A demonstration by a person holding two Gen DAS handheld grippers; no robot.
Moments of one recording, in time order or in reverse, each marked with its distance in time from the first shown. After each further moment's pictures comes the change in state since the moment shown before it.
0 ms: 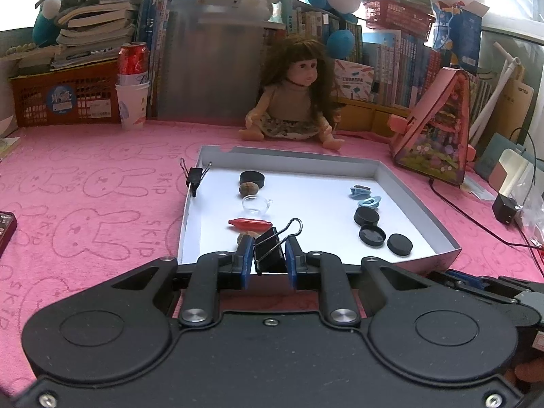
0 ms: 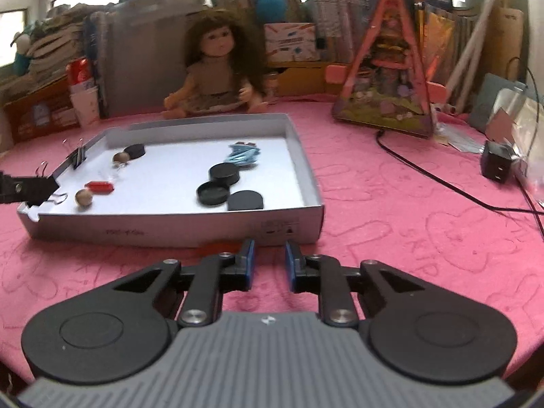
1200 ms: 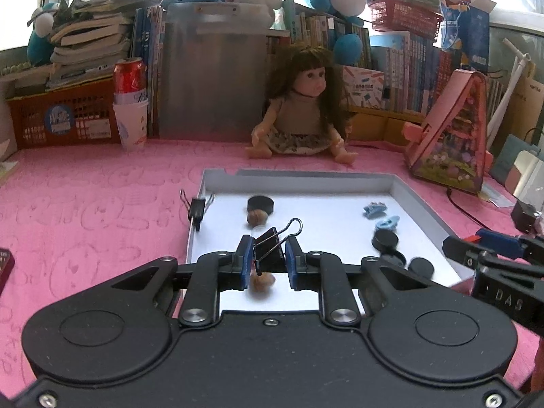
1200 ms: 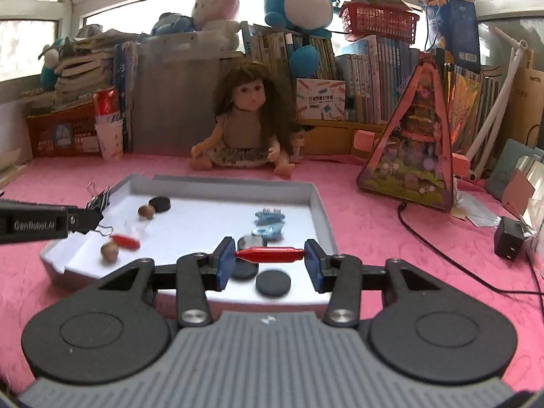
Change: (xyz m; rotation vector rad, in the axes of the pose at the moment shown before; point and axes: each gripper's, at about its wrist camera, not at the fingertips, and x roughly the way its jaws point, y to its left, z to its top) left arm 0.031 -0.005 0.027 0.038 -0.030 0.053; right arm -0.005 0.022 0.047 -0.115 -0.137 0.046
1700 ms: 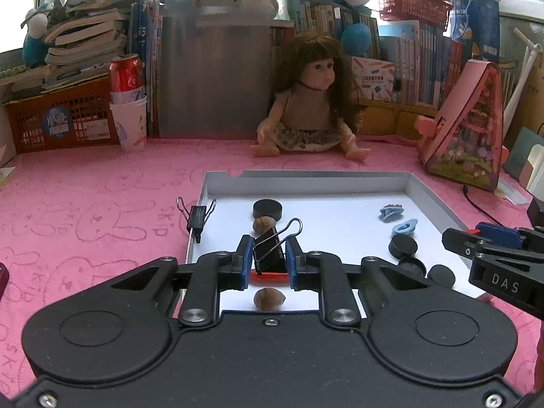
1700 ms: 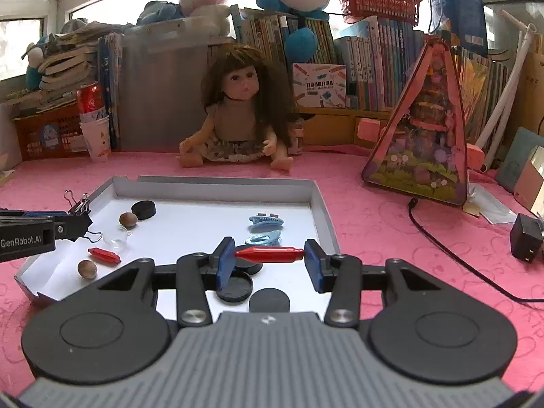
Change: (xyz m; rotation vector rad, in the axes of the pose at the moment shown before) left arm 0.032 0.000 0.010 0.015 0.029 0.026; right arm 0.039 -0.006 0.009 0.023 0.047 0.000
